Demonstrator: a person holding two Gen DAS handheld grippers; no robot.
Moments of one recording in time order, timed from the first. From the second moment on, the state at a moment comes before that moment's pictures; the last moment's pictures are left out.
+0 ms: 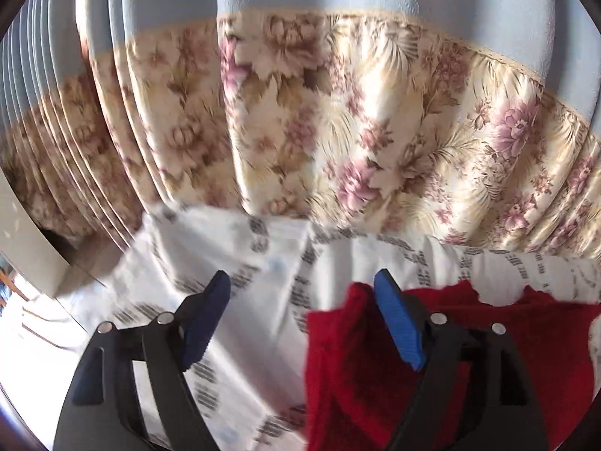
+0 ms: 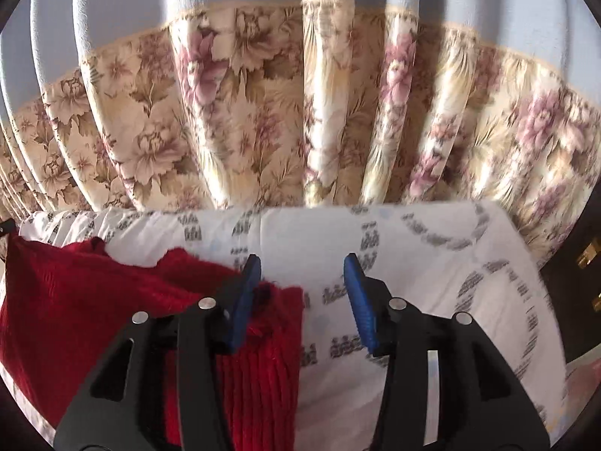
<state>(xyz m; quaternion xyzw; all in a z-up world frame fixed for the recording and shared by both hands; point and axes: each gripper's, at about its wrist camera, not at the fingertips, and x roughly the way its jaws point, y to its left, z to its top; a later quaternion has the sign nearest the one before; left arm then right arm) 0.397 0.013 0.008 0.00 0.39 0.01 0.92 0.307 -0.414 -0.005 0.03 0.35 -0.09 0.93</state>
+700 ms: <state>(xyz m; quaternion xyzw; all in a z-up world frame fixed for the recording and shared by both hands) 0.246 -0.018 0.015 0.03 0.36 -0.03 0.93 0.178 -0.403 -0.038 0.04 0.39 -0.03 0.92</state>
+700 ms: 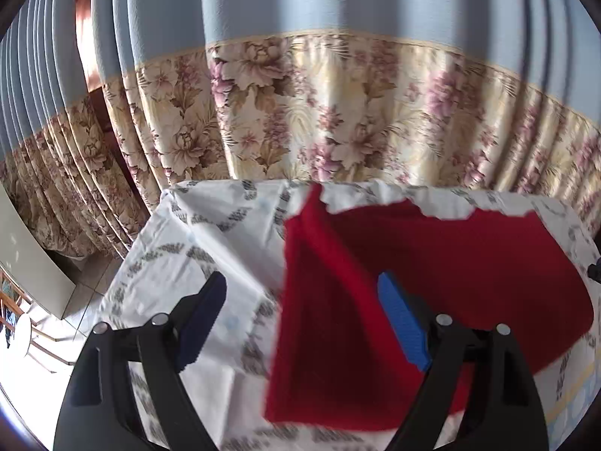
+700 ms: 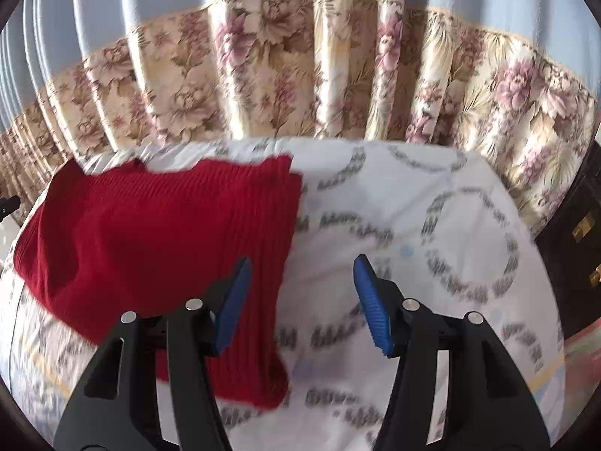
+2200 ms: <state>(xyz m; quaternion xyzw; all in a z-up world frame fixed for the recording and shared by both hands) 0.267 -0.113 -0.048 -0.02 0.39 -0.08 0.92 0.247 -0.397 -0.099 0.13 0.40 0.03 0.91</state>
